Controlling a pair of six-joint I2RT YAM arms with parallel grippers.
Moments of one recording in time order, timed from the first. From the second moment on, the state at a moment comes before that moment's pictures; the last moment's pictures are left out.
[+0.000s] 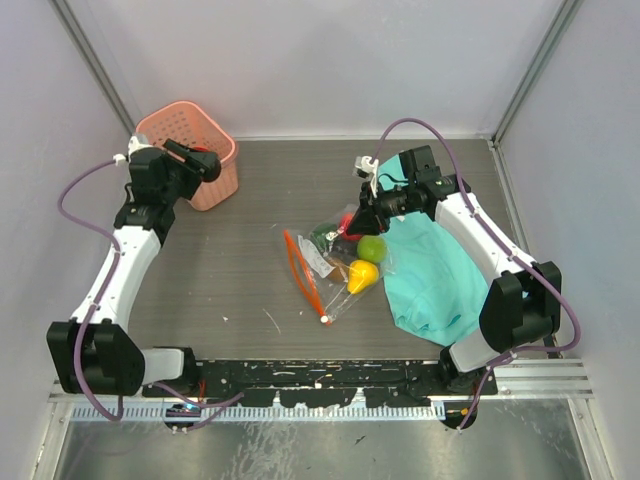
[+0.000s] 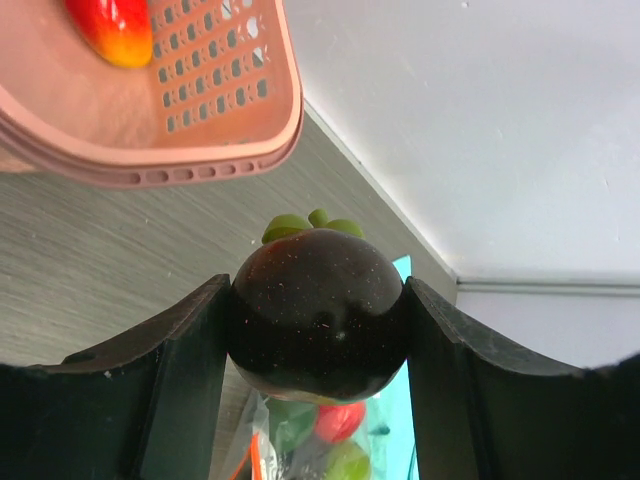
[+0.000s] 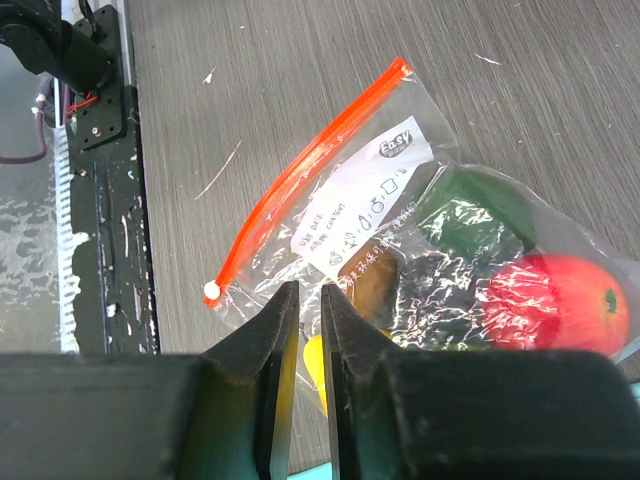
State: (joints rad) left arm -0.04 1.25 1.09 -0.16 0.05 -0.98; right arm 0.30 1.53 1.31 -0.70 -0.99 -0.51
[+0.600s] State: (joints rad) left arm -0.02 1.46 1.37 -0.28 -0.15 -0.95; right arm 0.29 1.53 1.31 -0.70 -0.99 -0.52
